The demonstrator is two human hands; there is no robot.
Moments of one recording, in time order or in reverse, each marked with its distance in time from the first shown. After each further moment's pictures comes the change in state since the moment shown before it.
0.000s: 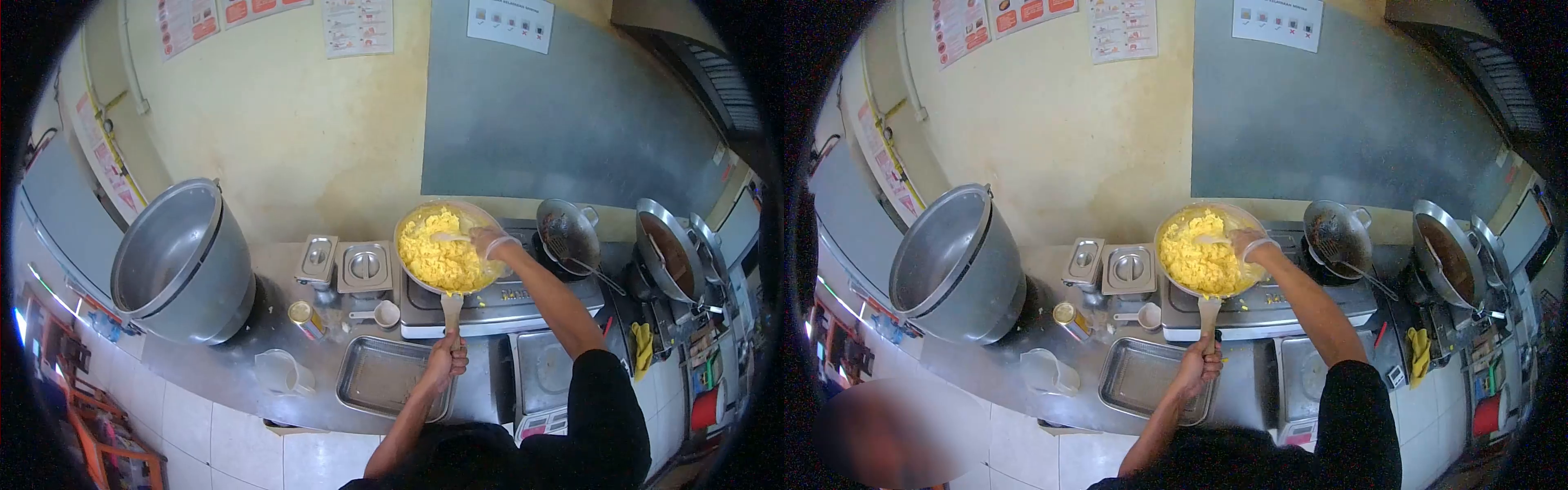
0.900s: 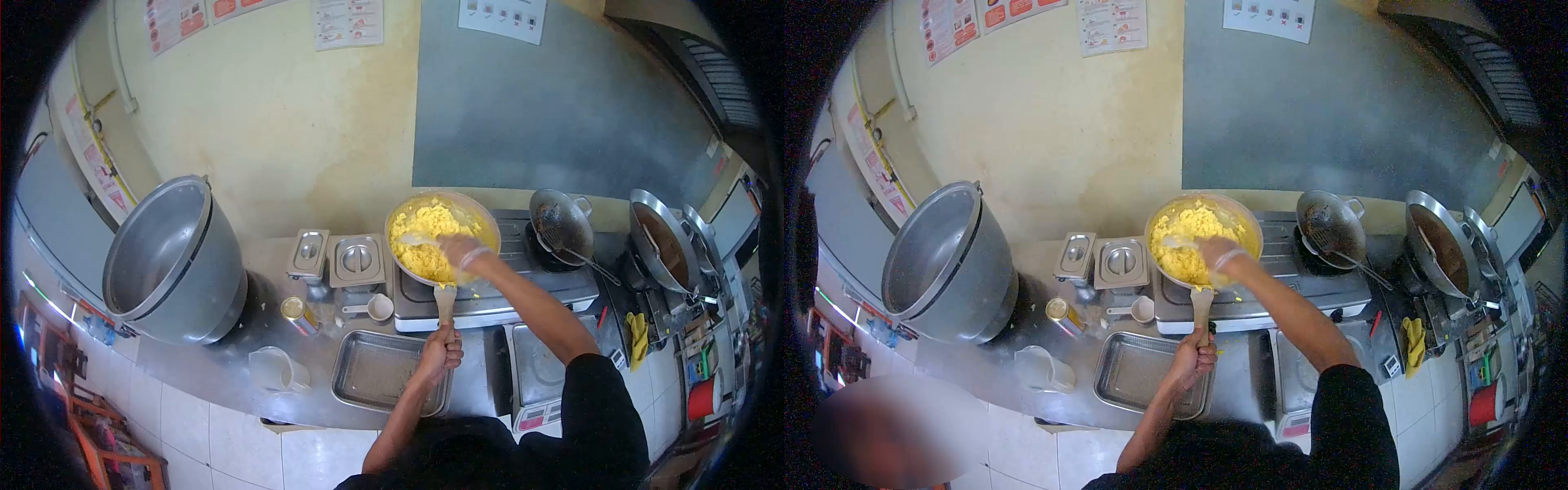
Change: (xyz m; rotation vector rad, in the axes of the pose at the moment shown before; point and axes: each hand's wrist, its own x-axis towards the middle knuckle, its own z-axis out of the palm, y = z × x) left_hand 0.002 0.003 -0.005 0.014 0.005 -0.024; right_hand -0.025 -0.081 -0.020 0.023 0.080 -0.025
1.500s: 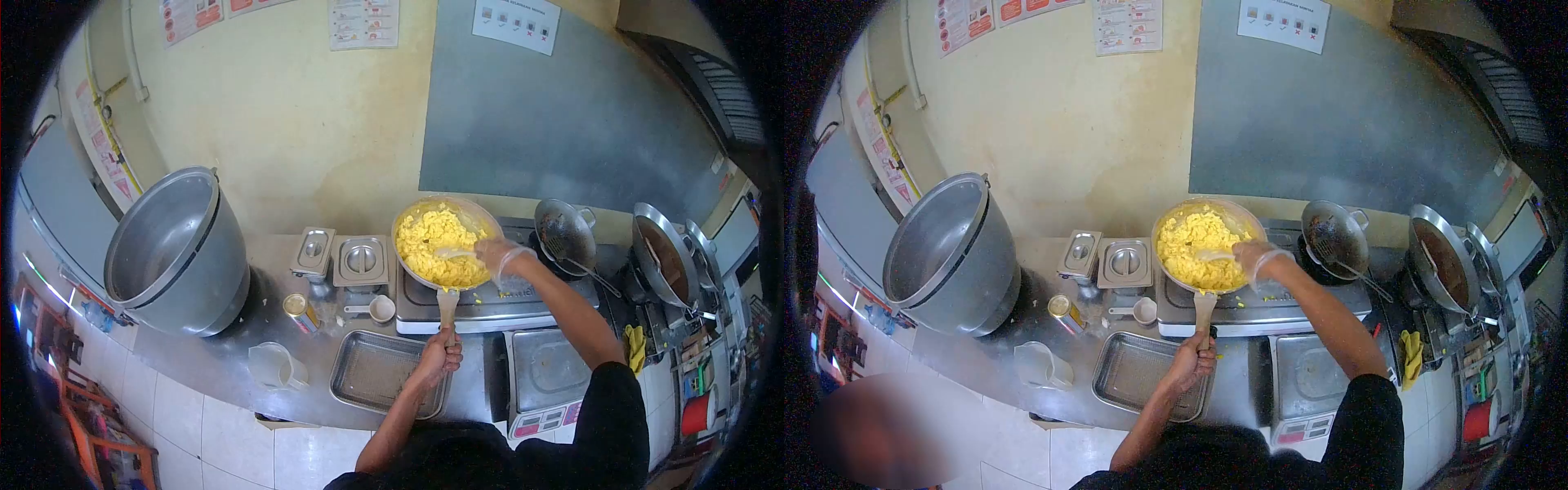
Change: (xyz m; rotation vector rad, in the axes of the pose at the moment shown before) left_hand -0.001 0.001 -0.002 0.004 -0.026 -0.012; right_hand -0.046 0.044 -0.029 -0.025 -0.133 -0.029
